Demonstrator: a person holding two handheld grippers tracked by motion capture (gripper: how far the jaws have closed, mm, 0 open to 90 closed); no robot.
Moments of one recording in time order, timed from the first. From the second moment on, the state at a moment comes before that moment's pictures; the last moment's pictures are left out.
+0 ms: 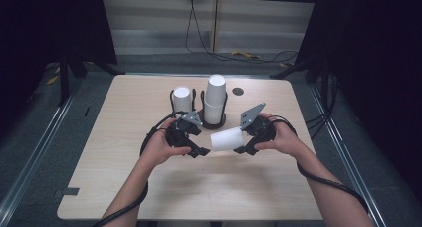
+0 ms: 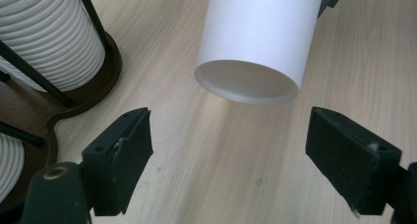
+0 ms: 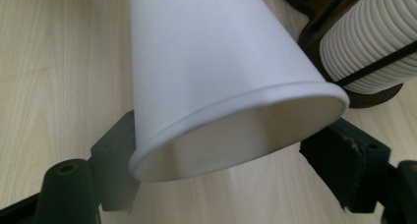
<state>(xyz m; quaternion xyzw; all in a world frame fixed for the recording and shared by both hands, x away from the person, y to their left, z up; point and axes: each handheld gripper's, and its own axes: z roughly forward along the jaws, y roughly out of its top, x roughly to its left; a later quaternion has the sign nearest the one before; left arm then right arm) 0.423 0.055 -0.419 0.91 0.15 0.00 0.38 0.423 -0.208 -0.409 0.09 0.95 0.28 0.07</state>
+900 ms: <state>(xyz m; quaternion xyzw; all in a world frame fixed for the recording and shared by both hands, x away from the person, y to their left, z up) 0.421 0.055 -0.422 0.91 0.15 0.00 0.38 0.425 -0.195 -0.404 0.07 0.97 0.22 0.07</state>
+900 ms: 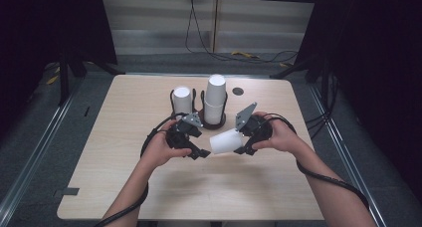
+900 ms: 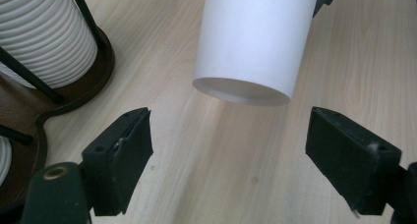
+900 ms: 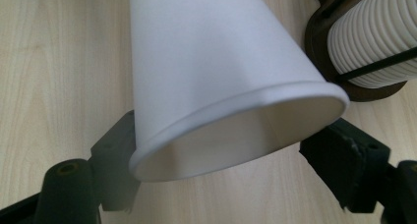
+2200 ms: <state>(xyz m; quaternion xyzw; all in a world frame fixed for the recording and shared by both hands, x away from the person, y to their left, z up) 0.418 0.050 -0.426 0.92 0.14 0.00 0.36 0.426 -0.183 -0.395 0.05 0.99 0.15 0.07</state>
